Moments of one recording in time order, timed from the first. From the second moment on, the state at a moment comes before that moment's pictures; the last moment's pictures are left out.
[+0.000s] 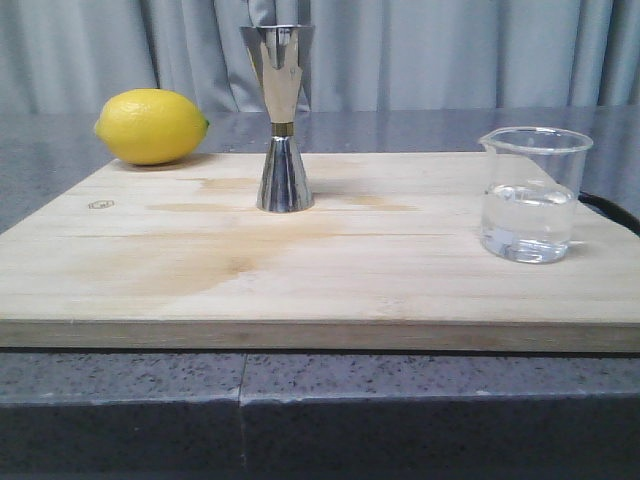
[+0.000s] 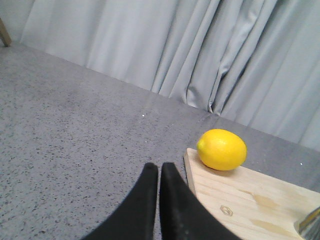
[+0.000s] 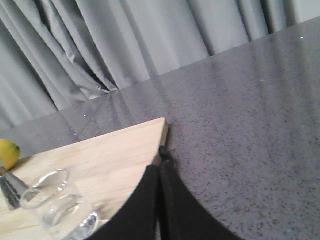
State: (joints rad) left arm -0.04 0.06 -0.20 -0.30 0.25 -0.07; right arm 0.06 0.01 -0.11 0.36 0.23 -0.05
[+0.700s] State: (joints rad) left arm -0.54 0.91 -0.61 -0.60 0.25 0.74; right arm 0.06 0.55 -0.43 0.46 0.49 -0.33
